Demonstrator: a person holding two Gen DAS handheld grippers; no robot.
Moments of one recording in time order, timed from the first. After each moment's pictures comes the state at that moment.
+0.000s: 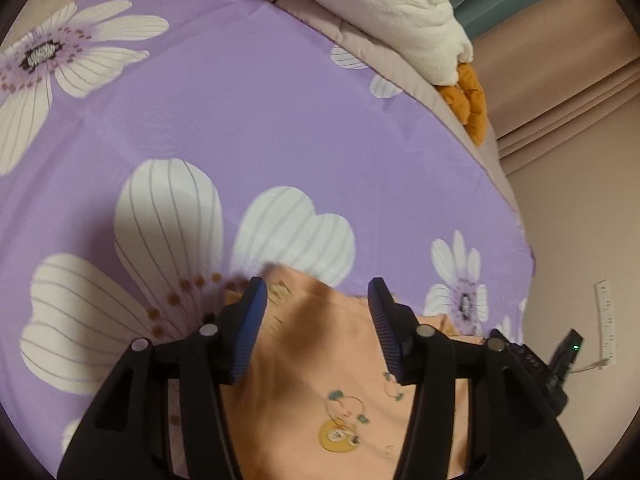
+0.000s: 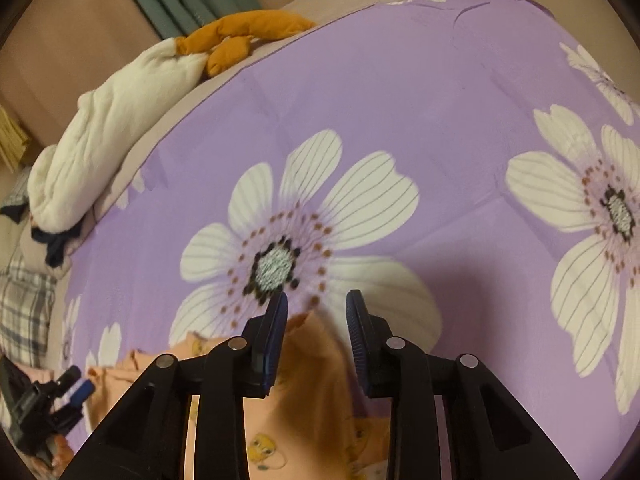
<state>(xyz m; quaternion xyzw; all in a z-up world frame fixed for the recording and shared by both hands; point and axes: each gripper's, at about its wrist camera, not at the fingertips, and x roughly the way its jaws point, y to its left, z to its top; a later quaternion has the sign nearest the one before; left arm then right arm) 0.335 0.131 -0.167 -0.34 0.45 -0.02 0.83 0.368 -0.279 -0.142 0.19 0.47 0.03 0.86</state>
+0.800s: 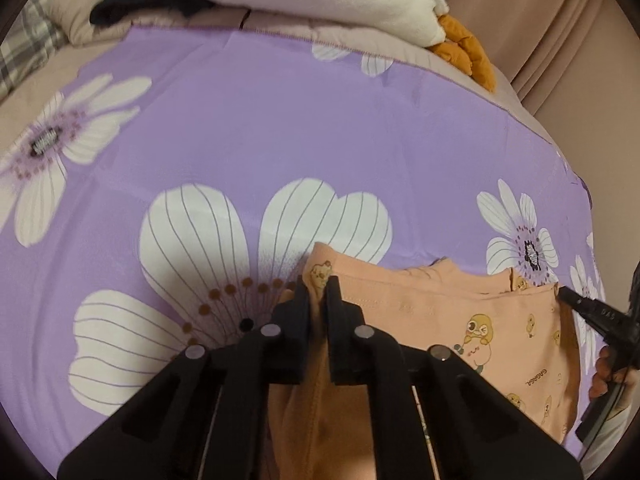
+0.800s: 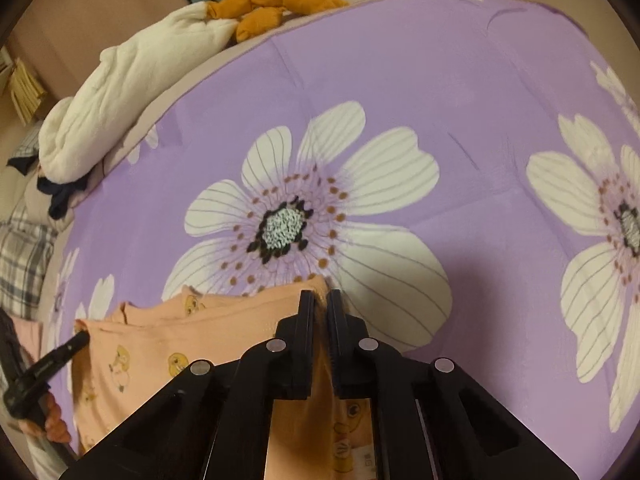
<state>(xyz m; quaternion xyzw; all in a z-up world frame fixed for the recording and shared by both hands) 0.330 0.101 -0.169 -0.16 0.44 0.01 0.88 0.359 -0.262 -0.145 0.14 0.47 0.08 0.87</state>
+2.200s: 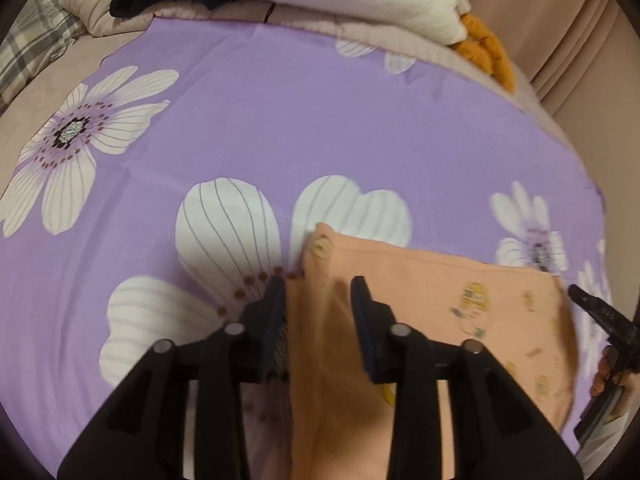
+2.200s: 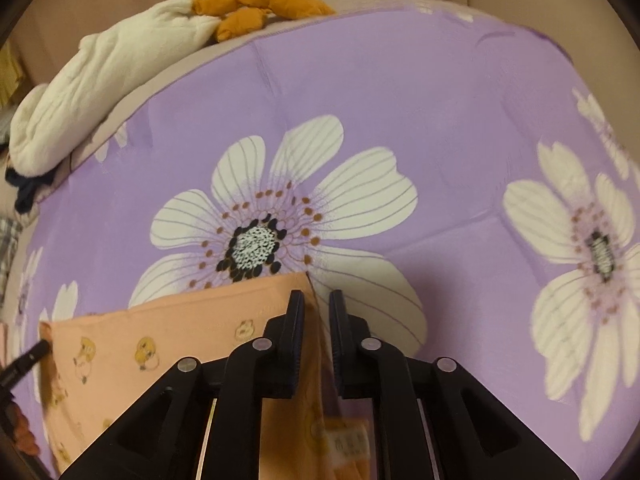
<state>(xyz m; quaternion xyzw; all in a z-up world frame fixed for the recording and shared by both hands) 0.318 0.114 -0.158 -0.17 0.47 0.03 0.86 0.371 -0.255 -0.143 0.08 0.47 0.02 0.88</state>
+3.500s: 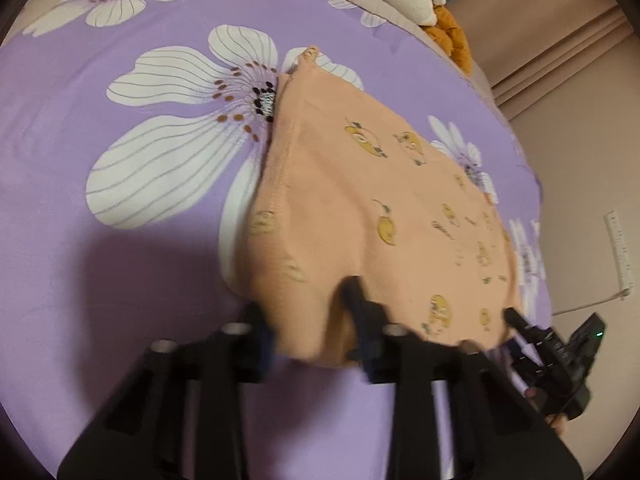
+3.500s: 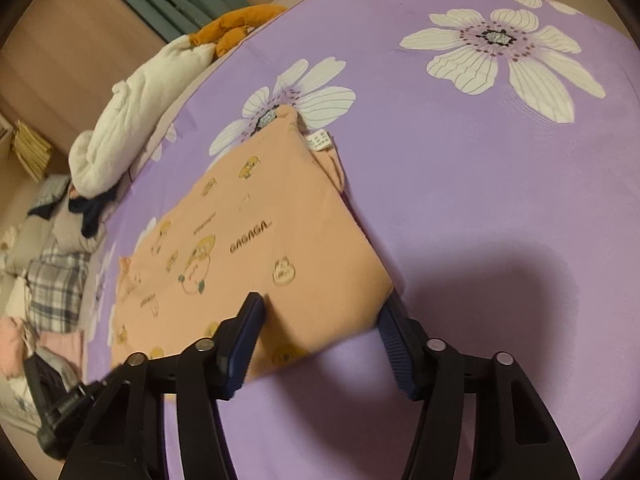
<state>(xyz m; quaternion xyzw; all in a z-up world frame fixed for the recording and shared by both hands) 0.181 0.081 -0.194 -0.29 0.48 -0.04 0.83 0.206 -0.276 -0.184 0.28 0.45 0.06 0.85</state>
